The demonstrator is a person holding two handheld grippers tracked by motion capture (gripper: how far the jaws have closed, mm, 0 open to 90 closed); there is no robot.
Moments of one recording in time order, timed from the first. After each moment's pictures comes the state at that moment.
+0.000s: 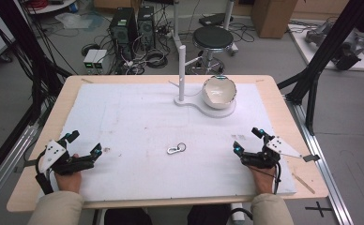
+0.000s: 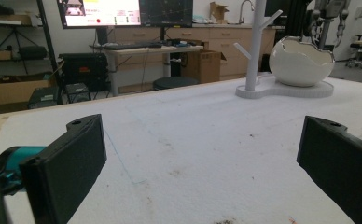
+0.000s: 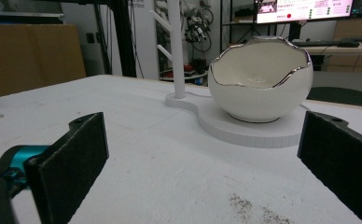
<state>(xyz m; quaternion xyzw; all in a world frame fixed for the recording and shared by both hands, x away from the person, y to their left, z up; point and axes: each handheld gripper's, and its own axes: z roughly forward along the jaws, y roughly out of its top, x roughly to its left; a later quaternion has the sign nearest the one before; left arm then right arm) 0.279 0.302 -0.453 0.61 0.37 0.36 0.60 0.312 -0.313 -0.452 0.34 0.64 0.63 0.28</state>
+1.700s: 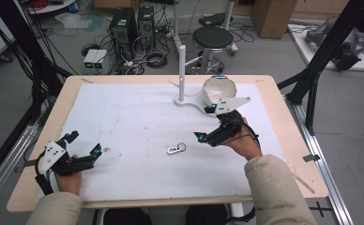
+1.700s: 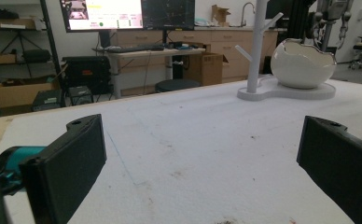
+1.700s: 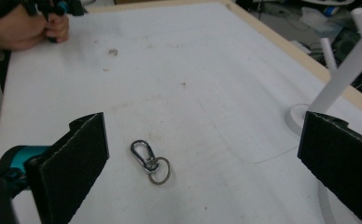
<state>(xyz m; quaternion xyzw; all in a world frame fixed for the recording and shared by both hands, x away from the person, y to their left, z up) 0.277 0.302 -0.453 0.61 0.37 0.37 0.60 0.374 -0.189 -0.340 0.14 0.85 0.48 0.13</state>
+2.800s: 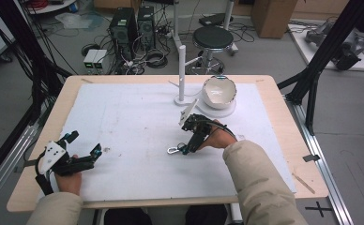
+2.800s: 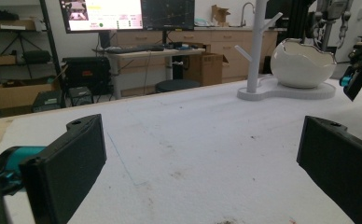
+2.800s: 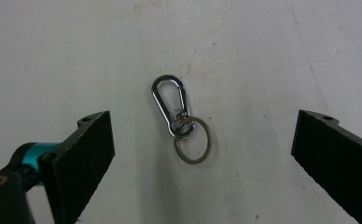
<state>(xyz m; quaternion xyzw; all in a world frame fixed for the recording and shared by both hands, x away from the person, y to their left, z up) 0.276 0.301 -0.453 0.61 0.37 0.37 0.60 0.415 -0.114 -0.395 0.06 0.96 0.28 -0.01</state>
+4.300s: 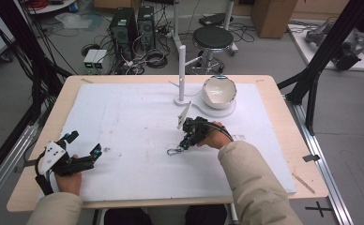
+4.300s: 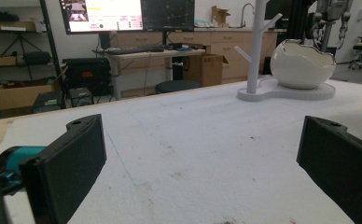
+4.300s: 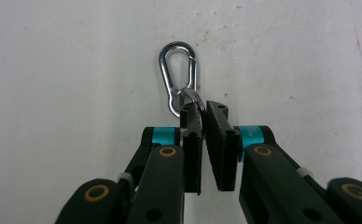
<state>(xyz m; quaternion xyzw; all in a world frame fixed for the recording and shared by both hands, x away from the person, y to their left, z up) 0.276 0.302 -0.453 0.60 0.36 0.37 0.60 0.419 -0.109 -0.403 0.03 0.97 0.22 -0.05</state>
